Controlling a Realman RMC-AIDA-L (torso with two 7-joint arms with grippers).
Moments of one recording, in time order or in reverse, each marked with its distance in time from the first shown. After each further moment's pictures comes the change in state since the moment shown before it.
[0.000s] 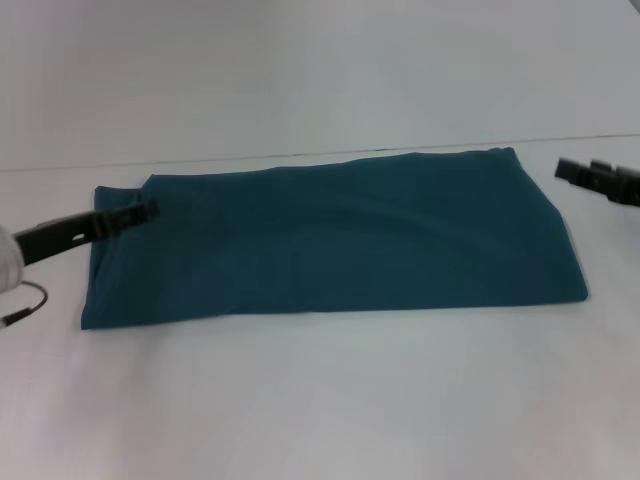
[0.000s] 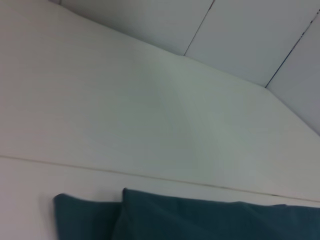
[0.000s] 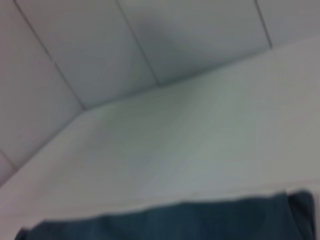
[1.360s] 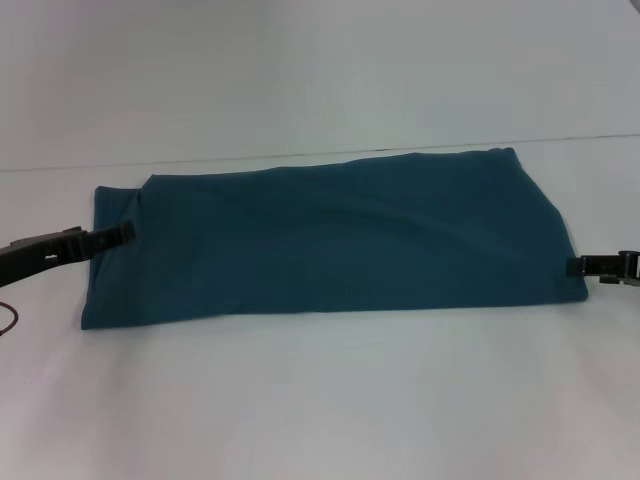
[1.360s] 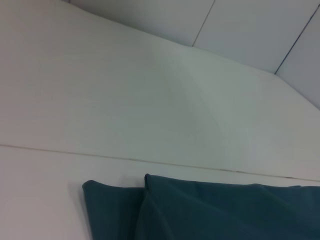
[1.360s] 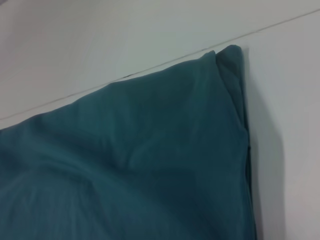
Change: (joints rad) left arm 0.061 0.007 0.035 0.050 0.005 0.029 0.022; right arm 0.046 -0.038 0.000 -0.015 -0.451 -0.022 0.441
